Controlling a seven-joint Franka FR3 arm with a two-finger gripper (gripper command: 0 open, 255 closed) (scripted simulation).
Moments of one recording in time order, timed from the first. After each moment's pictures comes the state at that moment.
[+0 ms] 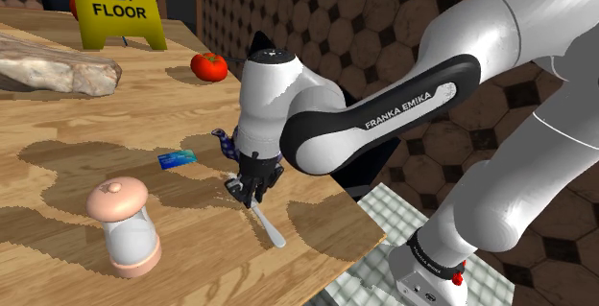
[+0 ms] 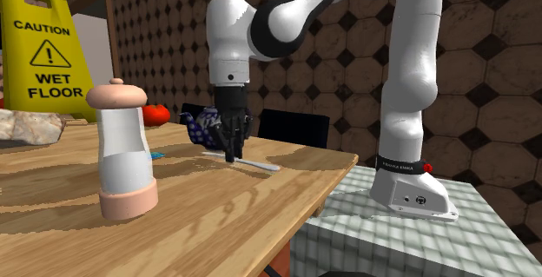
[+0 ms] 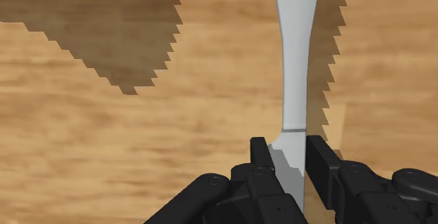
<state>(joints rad) 0.12 -0.03 0.64 -2.33 0.01 2.28 0.82</state>
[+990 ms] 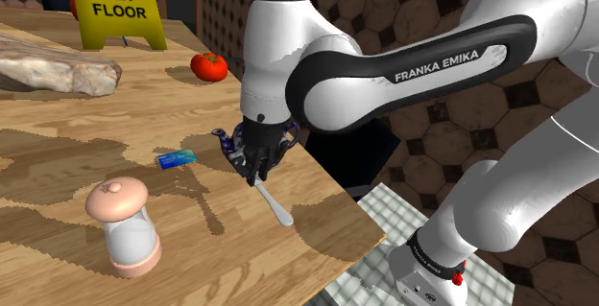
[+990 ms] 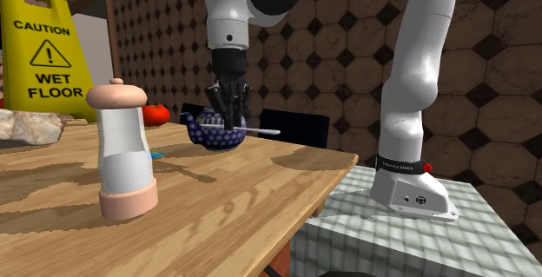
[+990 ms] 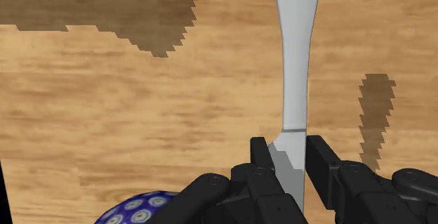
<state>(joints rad) 0.12 -0.15 0.62 -2.23 0.09 2.08 0.76</state>
